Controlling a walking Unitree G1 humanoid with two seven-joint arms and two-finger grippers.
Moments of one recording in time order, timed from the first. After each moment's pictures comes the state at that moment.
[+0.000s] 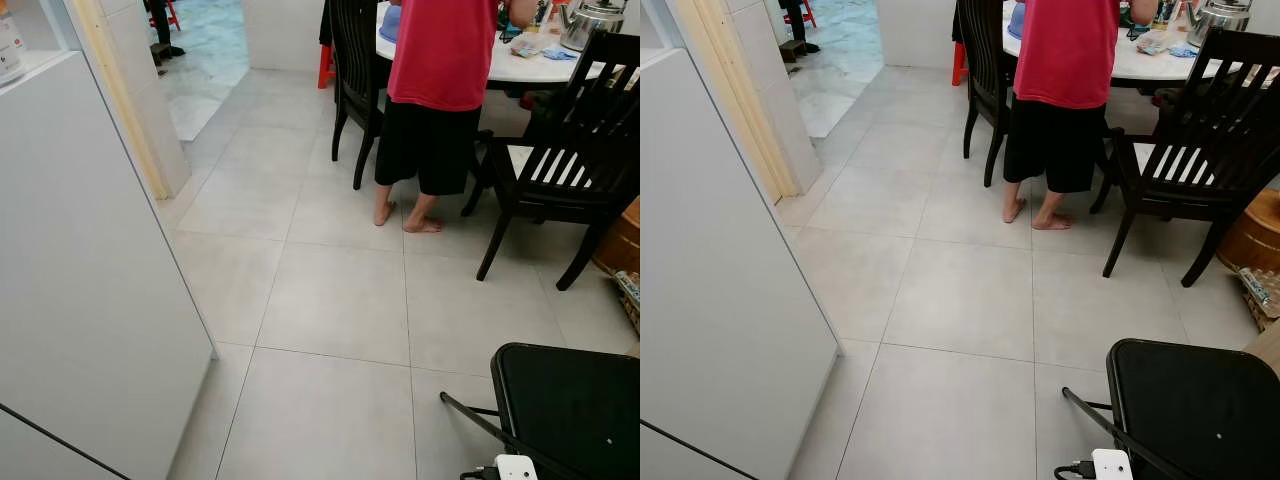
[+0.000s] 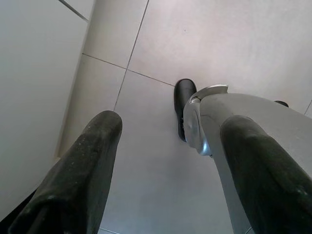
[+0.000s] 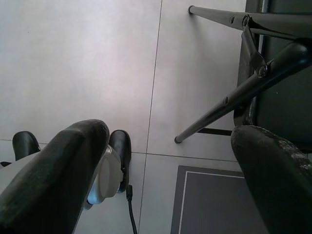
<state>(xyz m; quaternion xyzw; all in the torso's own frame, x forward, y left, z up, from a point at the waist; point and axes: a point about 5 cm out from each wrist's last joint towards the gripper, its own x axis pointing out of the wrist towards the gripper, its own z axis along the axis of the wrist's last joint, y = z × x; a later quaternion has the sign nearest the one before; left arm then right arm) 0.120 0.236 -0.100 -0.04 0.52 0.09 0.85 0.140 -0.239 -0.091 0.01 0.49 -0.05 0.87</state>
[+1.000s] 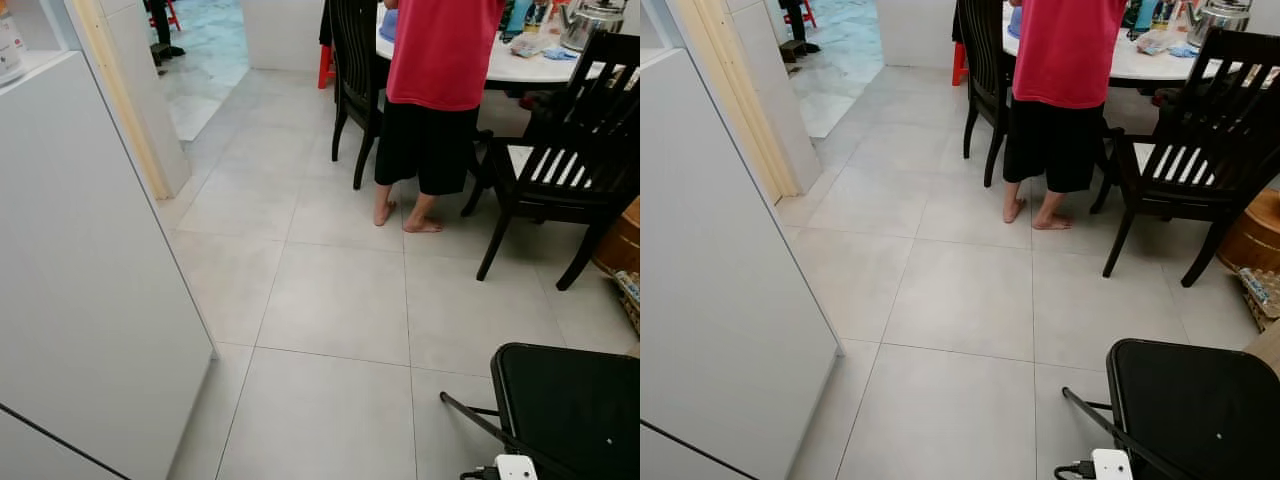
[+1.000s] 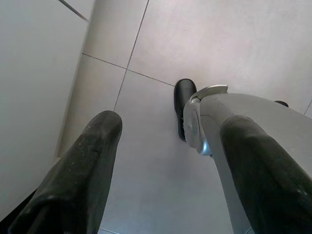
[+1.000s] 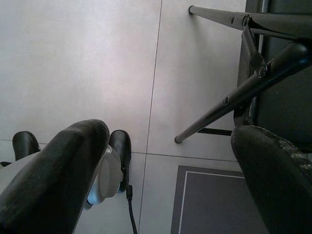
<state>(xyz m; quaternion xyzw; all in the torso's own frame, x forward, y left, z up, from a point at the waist) 0.120 0.236 -0.100 -0.04 0.52 0.09 0.85 0.140 -0.239 -0.091 0.01 0.49 -0.05 0.87</state>
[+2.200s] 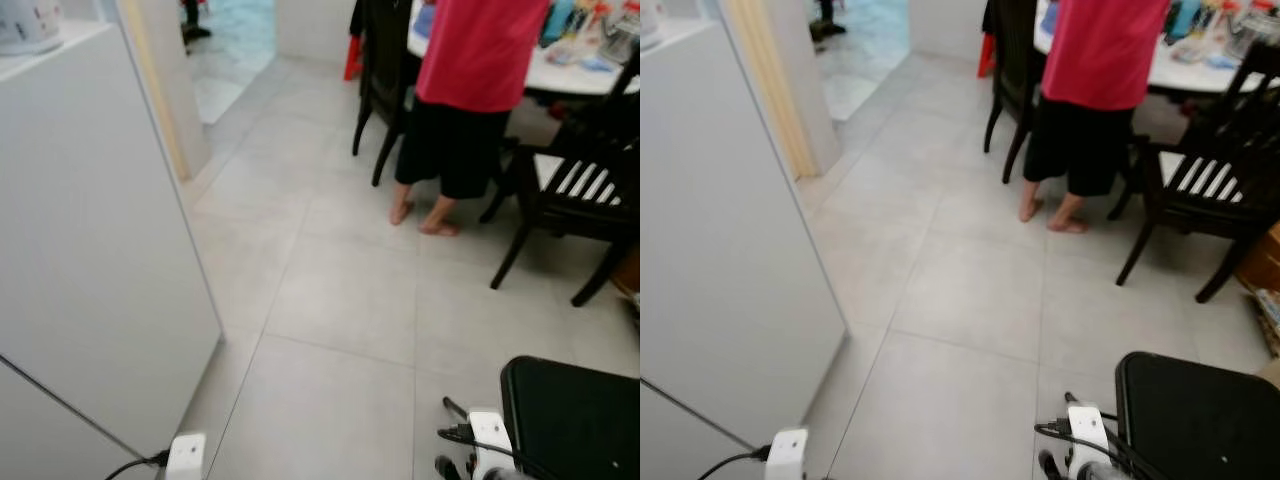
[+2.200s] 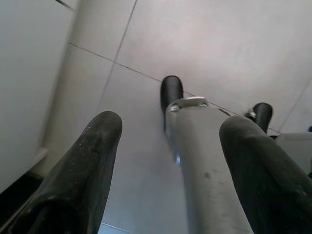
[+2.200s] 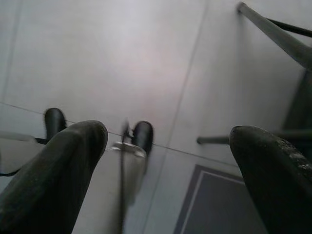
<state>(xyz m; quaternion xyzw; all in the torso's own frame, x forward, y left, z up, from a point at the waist) 0.179 0.207 -0.085 -0.03 0.53 0.07 0.84 0.187 -0.213 -0.078 0.05 0.53 0.01 0.85</state>
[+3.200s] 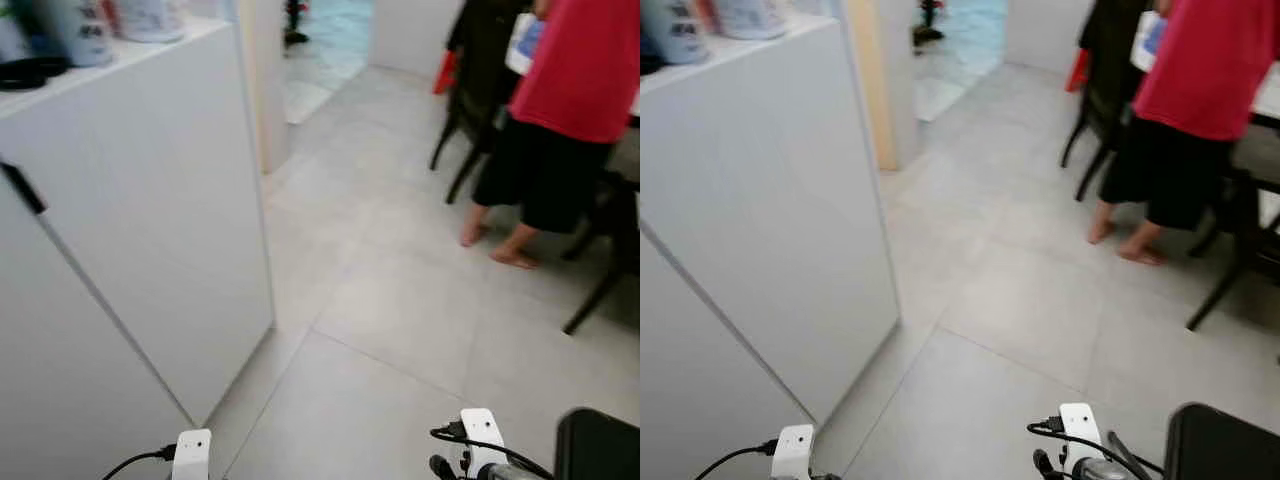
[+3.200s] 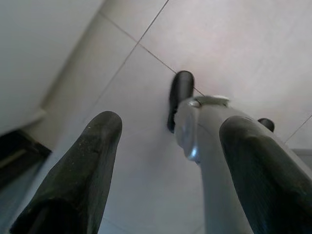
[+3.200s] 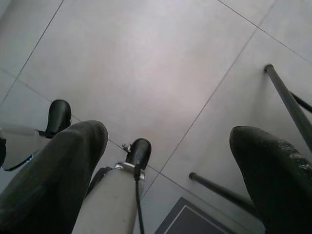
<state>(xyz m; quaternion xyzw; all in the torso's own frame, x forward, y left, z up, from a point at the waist) 0.191 0.203 -0.080 -0.02 0.53 0.07 0.84 0.197 -0.216 -0.073 0.02 0.52 0.03 0.85</state>
